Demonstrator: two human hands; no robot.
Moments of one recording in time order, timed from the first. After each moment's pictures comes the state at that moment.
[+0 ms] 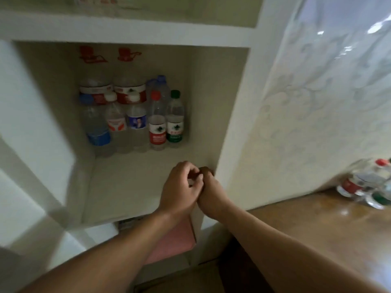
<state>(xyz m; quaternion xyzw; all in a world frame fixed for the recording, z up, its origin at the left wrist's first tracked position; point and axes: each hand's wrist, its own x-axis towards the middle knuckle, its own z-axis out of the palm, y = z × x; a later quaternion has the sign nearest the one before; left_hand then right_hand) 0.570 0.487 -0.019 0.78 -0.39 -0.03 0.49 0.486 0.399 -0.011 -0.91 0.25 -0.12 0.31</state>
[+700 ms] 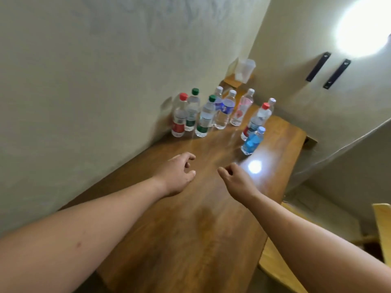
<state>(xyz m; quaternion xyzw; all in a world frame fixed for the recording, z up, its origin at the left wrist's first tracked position) 0.169 0.144 -0.047 0.64 -0.67 -0.32 0.21 -0.055 0.110 -0.064 -0.64 0.69 -0.18 0.30</state>
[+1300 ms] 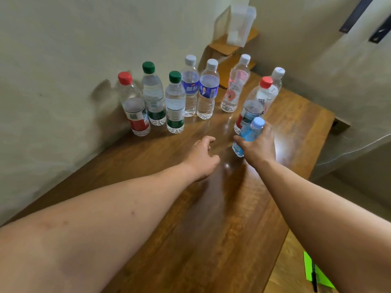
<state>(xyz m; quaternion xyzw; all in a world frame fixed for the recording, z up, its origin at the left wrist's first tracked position) -0.019 -0.097 -0.161 0.66 -0.60 -0.39 0.22 -0.205 -0.152 -0.161 -0.53 0.74 -0.32 0.27</state>
